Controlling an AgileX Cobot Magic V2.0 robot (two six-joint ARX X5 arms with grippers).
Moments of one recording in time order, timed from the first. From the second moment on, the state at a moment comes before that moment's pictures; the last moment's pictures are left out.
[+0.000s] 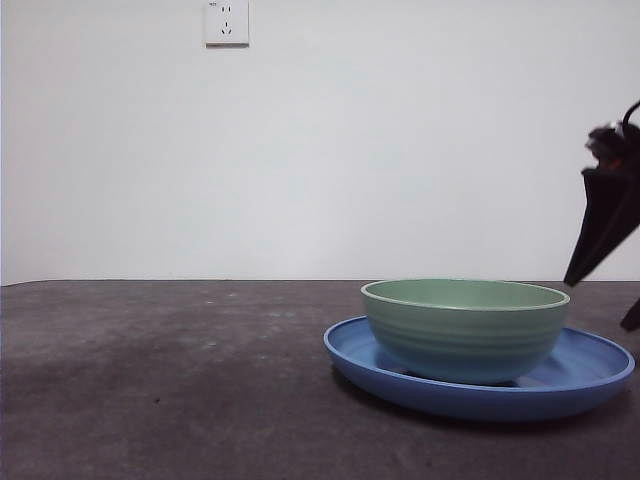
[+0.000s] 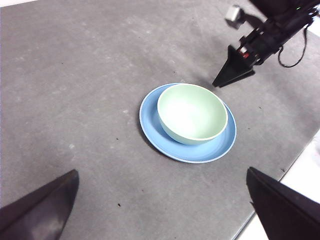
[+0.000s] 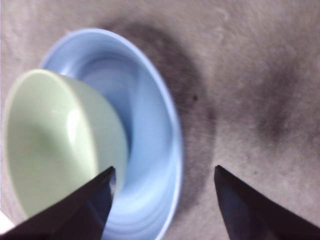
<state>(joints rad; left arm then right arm) -0.72 0.67 0.96 -0.78 0.11 -0.10 -0.06 1.55 0.90 -0.66 -0.69 0.02</state>
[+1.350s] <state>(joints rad) -0.72 0.67 0.96 -0.78 0.11 -0.10 0.04 1.68 1.05 -0.70 -0.62 0.01</state>
